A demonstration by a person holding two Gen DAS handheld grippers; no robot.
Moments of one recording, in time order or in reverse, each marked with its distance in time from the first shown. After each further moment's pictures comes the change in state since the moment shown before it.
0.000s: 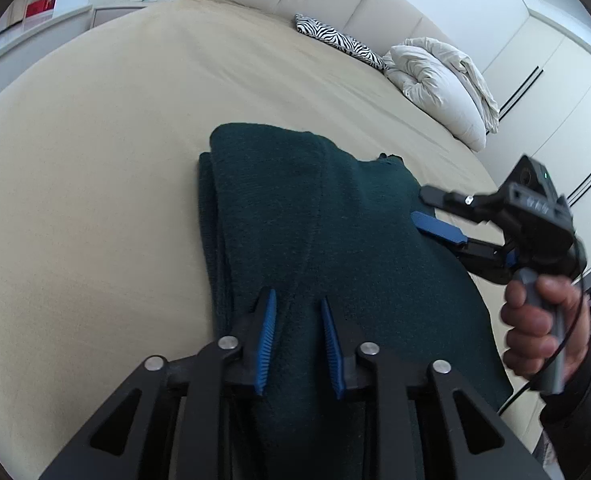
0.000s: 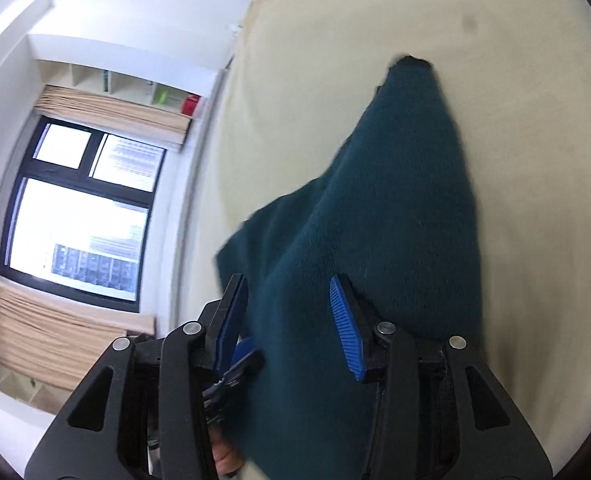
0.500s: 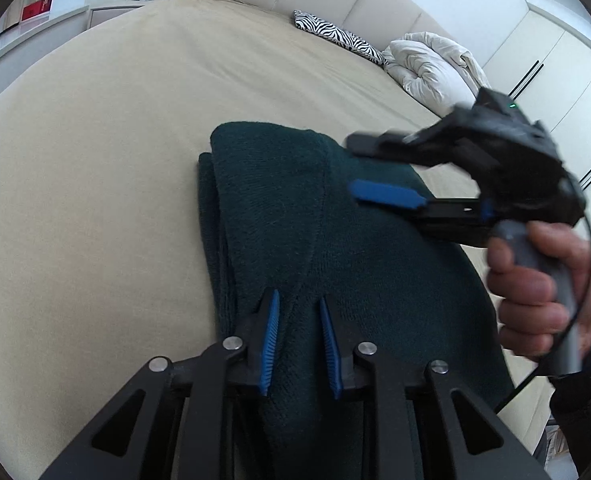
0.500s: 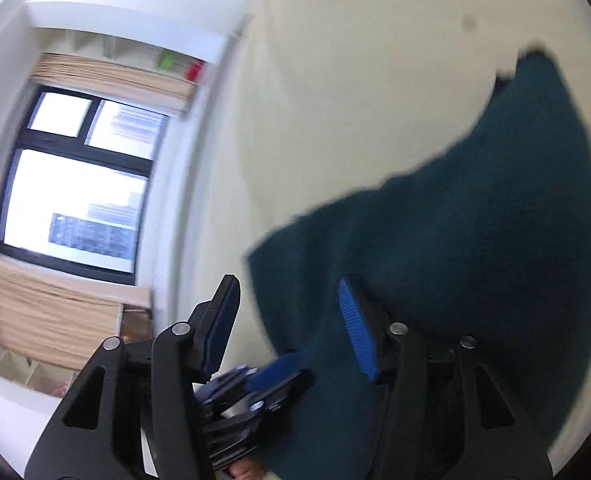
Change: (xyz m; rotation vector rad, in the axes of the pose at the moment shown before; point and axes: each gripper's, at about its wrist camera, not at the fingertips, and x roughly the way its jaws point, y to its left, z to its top) left arm 0.001 -0.009 0.002 0.022 0.013 0.017; right arm 0.081 0.048 0.044 -0.020 0.134 -0.048
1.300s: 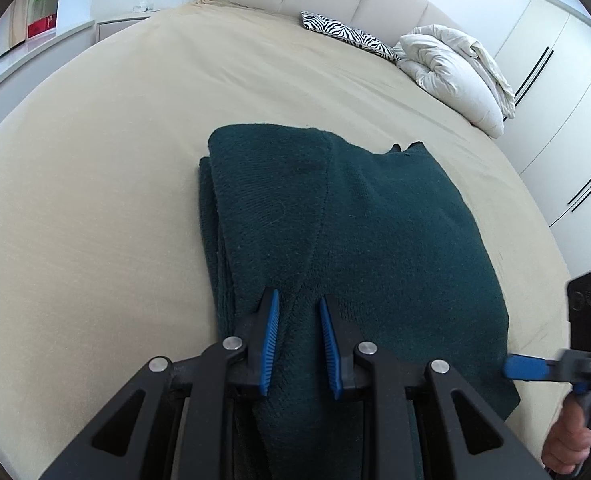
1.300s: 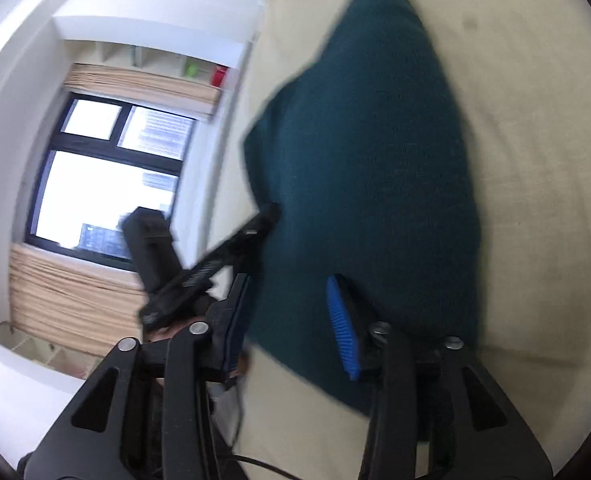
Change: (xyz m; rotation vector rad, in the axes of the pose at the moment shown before) left arm 0.005 -0.022 -0.003 0.026 -0.006 0.103; right arm -0.080 -0.024 -0.170 -0.036 -0.062 0.236
